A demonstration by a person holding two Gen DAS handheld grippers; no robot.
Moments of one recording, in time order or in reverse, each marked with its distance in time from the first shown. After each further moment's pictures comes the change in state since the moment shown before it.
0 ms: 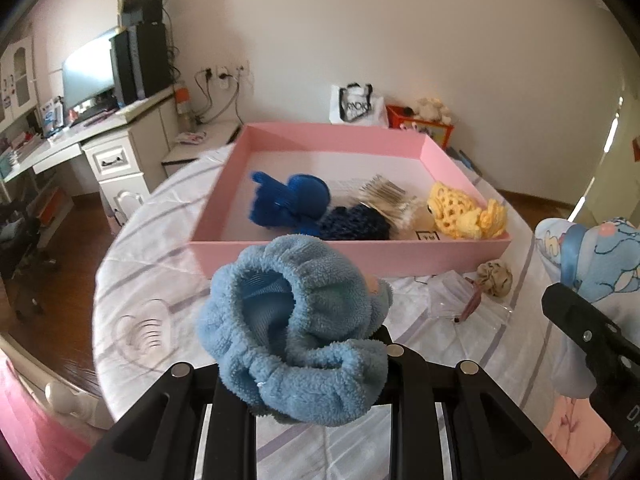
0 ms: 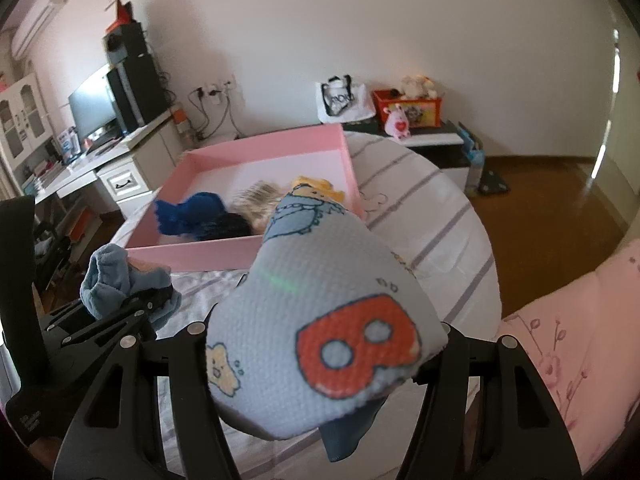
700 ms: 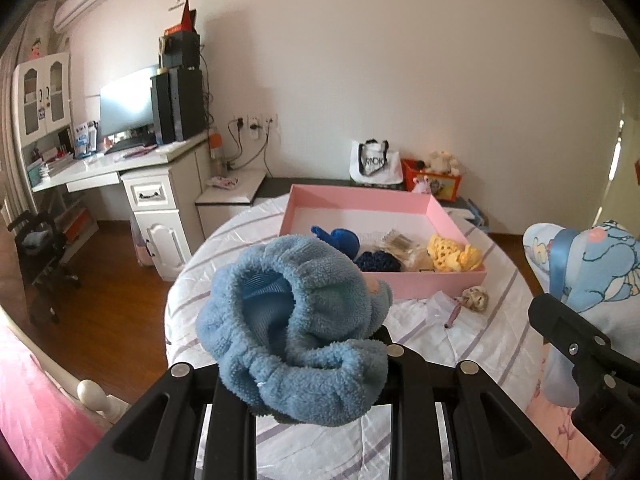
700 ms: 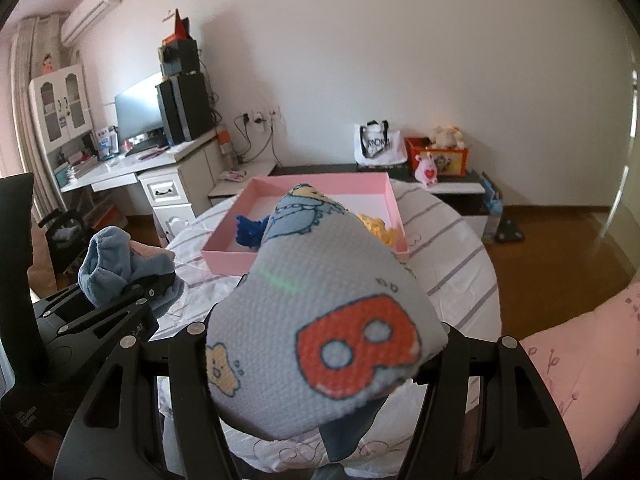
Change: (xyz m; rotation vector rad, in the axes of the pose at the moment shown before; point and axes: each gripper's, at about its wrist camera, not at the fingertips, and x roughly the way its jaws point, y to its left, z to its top) left arm -0.141 0.020 -0.043 -0.035 -0.192 0.053; right arm -0.085 0.049 -0.016 -0.111 -0.146 0.070
